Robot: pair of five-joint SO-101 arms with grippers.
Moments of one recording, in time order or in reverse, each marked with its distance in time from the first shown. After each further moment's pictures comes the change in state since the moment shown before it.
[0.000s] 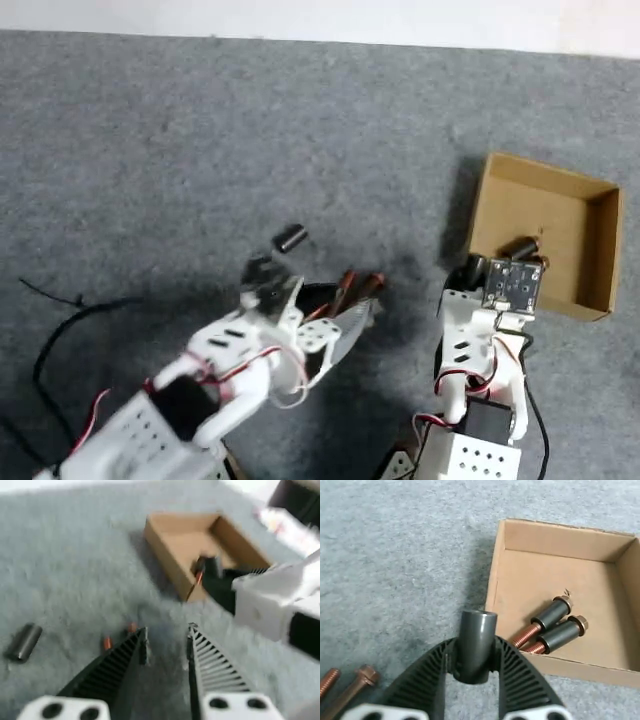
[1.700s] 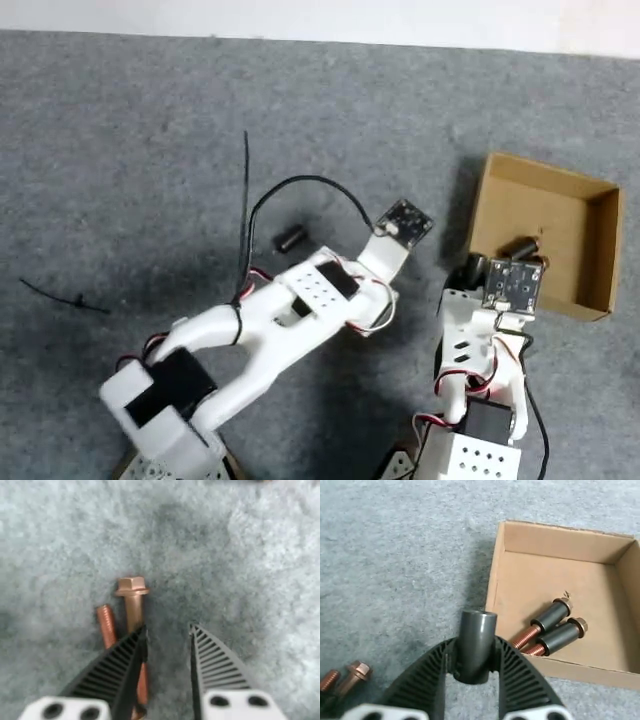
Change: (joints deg) left arm -2.8 77.3 -43.7 4.0 -8.8; right arm 0.0 0.0 0.0 -0.4 0.0
